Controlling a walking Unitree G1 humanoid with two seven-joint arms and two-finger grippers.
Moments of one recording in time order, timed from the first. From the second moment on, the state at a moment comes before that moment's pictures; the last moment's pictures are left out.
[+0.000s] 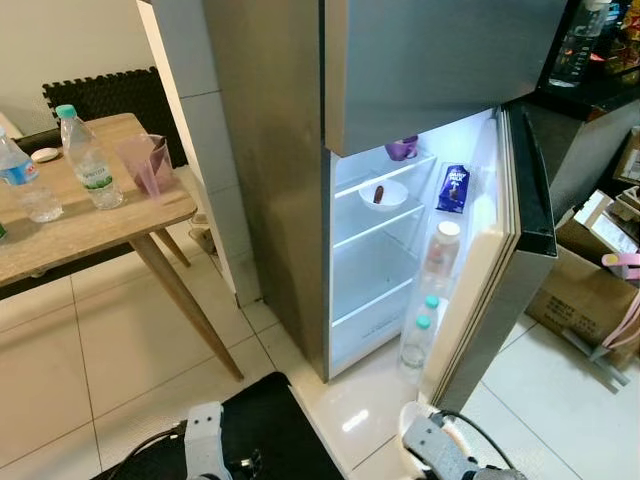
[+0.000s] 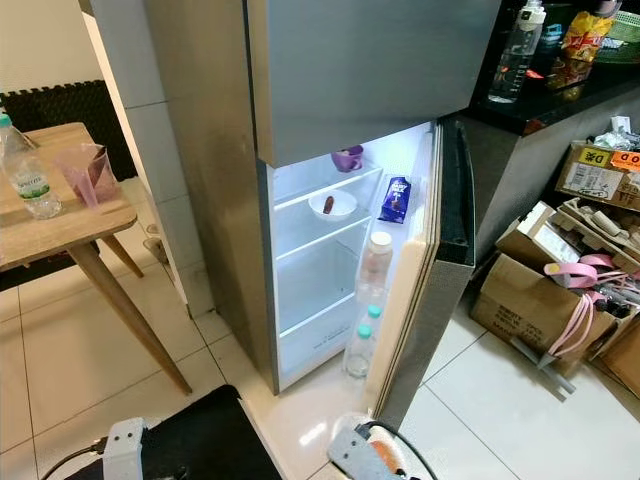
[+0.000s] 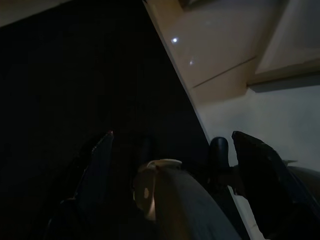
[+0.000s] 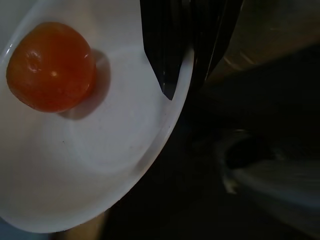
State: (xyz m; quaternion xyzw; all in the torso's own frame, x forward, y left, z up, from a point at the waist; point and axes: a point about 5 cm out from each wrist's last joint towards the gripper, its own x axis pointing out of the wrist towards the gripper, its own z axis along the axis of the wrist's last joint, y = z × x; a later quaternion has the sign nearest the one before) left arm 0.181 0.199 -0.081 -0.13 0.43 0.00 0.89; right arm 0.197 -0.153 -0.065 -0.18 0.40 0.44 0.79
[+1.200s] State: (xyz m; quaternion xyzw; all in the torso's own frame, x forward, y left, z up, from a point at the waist) left arm 0.183 0.191 -0.081 -0.13 0.43 -0.02 0.89; right arm 0.278 -0.194 -0.011 -0.38 0.32 0.34 0.80
